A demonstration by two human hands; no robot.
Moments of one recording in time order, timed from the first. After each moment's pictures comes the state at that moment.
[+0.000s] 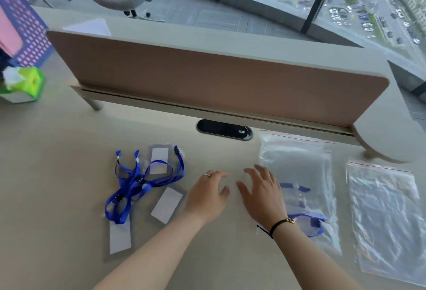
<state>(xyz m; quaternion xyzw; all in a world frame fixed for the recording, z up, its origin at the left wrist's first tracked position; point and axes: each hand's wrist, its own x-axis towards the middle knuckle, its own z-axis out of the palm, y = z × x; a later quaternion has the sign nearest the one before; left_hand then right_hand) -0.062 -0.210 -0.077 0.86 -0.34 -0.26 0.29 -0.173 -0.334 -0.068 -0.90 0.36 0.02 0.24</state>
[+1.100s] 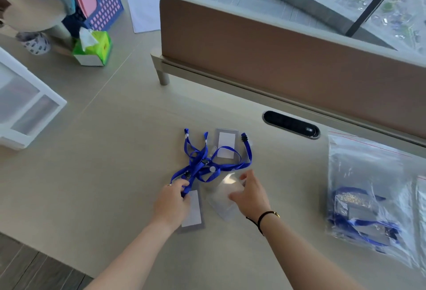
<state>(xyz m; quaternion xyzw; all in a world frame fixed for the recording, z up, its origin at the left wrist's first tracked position) 0.036 0.048 -0.112 0.92 -0.11 -0.26 0.28 -0.050 -0.151 -0.099 -0.79 0.42 0.14 0.42</state>
